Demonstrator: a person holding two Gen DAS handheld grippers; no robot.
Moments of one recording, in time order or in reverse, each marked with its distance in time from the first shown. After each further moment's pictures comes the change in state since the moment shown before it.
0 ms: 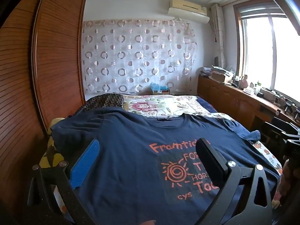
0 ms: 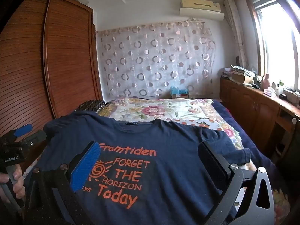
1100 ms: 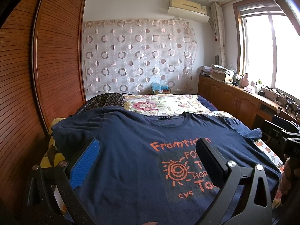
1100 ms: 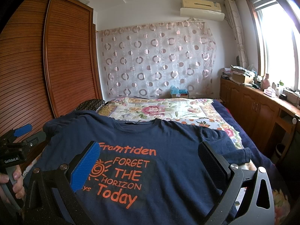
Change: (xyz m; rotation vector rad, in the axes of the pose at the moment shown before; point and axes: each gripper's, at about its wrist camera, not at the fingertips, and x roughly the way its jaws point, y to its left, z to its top) left arm 0.000 0.000 0.000 0.008 0.011 0.008; right arm -0.001 -0.002 0.000 0.000 0.007 0.003
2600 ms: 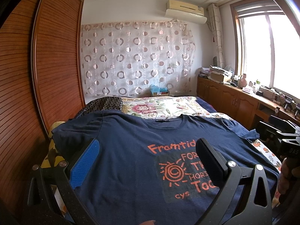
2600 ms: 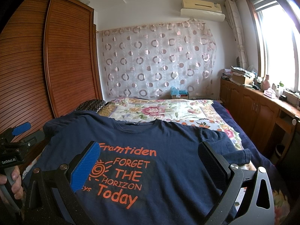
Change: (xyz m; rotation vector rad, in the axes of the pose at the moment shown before) left arm -0.003 0.008 -0.001 0.009 -0.007 0.001; right arm 0.001 -0.003 -0.002 -0.004 -0.005 0.001
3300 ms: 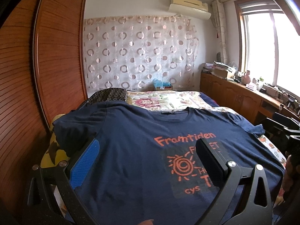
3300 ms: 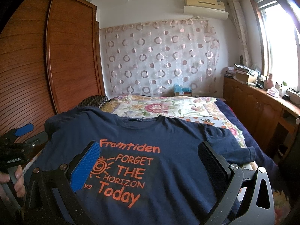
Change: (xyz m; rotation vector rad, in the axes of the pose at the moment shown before) left arm -0.001 0.005 0.000 -0.009 0.042 0.021; right arm 0.011 0.005 -0.003 -0.010 0.023 0.025
